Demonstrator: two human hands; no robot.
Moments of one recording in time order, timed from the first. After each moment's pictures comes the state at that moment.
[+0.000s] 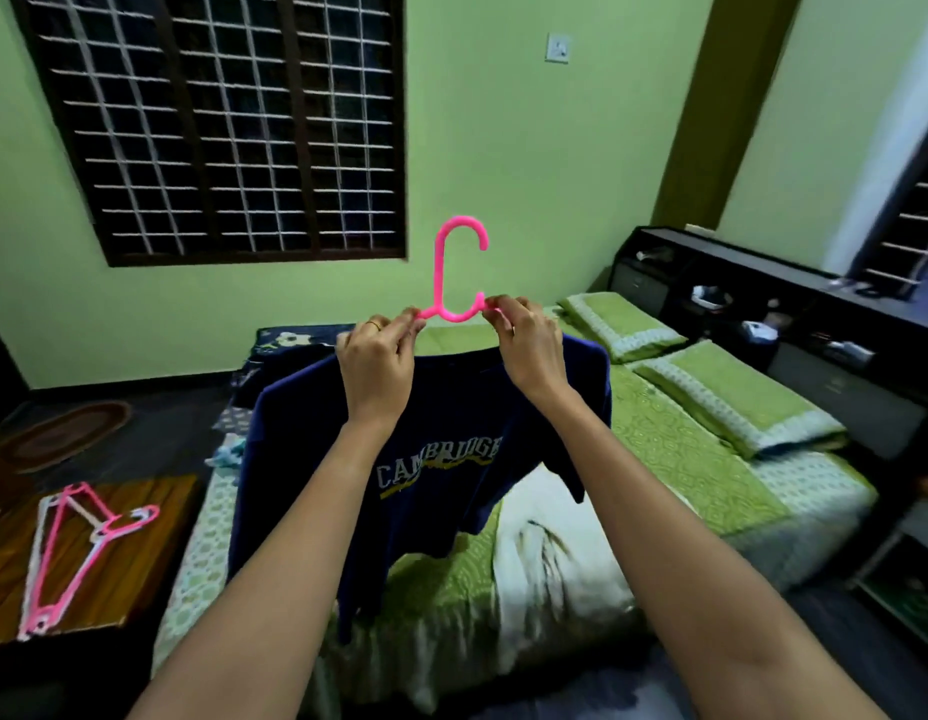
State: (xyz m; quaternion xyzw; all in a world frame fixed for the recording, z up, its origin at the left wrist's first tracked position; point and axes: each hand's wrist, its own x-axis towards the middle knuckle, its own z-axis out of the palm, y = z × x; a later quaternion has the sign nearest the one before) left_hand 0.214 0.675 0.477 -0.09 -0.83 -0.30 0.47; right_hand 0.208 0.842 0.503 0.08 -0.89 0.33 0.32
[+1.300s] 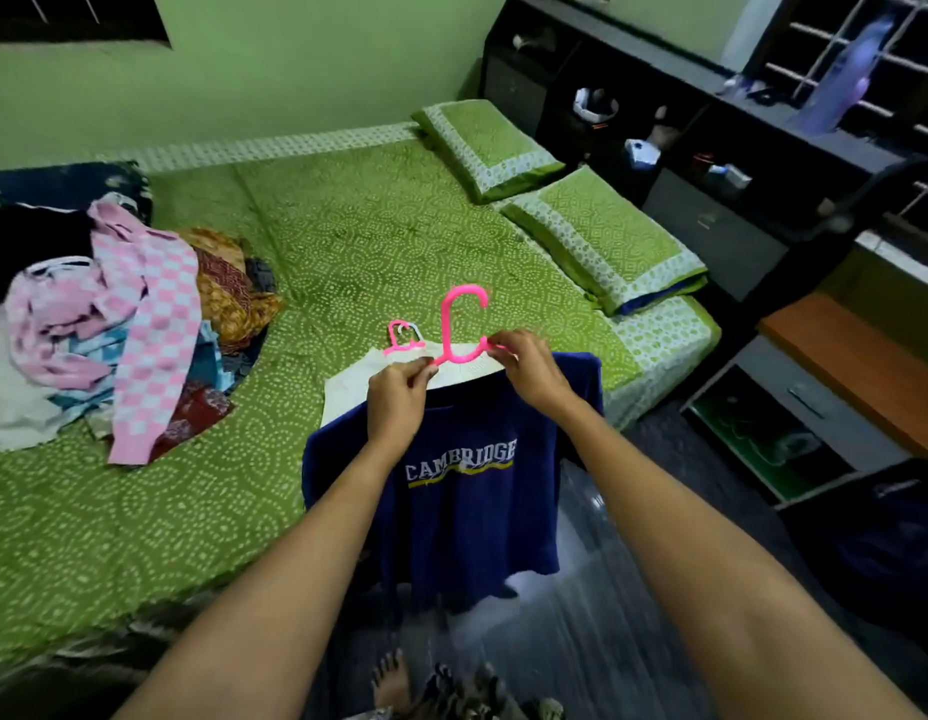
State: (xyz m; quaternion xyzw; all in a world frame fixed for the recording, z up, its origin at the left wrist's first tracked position) left_hand 0.076 1.036 0.255 -0.08 -0.86 -0.50 0.03; right_hand 0.081 1.217 0.271 -0.04 -0.95 0.29 0.08
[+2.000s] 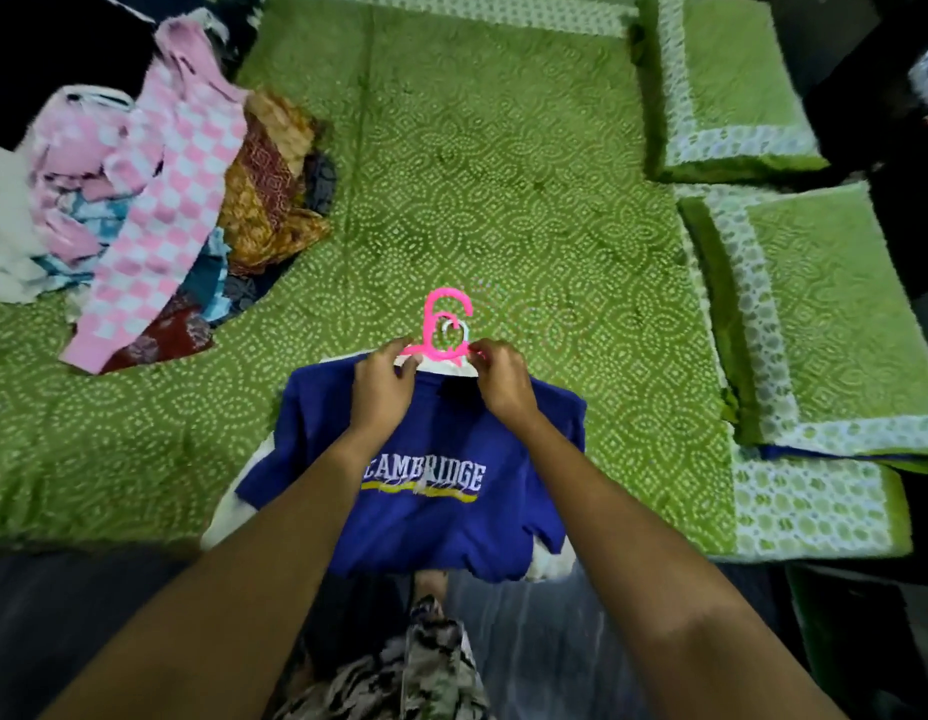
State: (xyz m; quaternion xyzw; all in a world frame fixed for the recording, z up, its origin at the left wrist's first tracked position) left_hand -0.172 1.129 0.135 0.19 -0.88 -0.42 0.03; right_hand -0.224 1.277 0.117 0.06 -0.94 0.32 -0.14
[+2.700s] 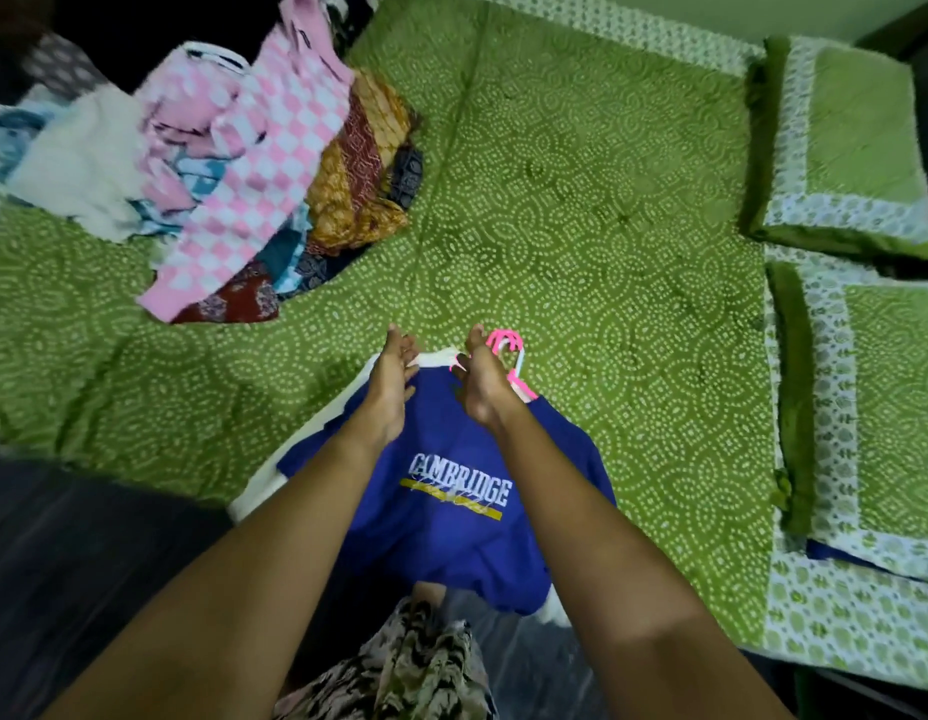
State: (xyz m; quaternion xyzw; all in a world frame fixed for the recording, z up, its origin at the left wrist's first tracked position) left_hand -0.182 1.078 0.144 0.44 -0.49 -0.75 -0.05; right_hand -0.237 1.163 0.138 -0.22 -0.61 0.64 -0.41
